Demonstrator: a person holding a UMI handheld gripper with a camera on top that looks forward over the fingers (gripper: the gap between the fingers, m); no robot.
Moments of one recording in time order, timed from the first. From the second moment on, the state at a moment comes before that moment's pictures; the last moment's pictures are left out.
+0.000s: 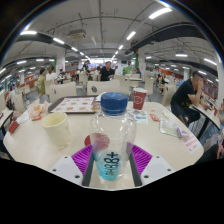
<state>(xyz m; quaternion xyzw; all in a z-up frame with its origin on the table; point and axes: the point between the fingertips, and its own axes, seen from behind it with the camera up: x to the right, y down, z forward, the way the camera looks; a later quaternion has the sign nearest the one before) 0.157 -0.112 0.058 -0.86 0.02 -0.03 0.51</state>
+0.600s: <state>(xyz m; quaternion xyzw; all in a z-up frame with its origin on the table) 0.183 -0.060 0.148 -0.81 -0.12 -0.26 0.51</state>
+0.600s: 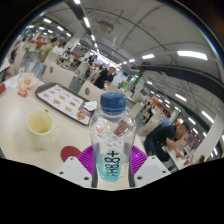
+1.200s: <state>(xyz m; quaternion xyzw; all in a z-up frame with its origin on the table) 0.103 0.033 0.188 -0.42 -0.59 -0.63 0.28</state>
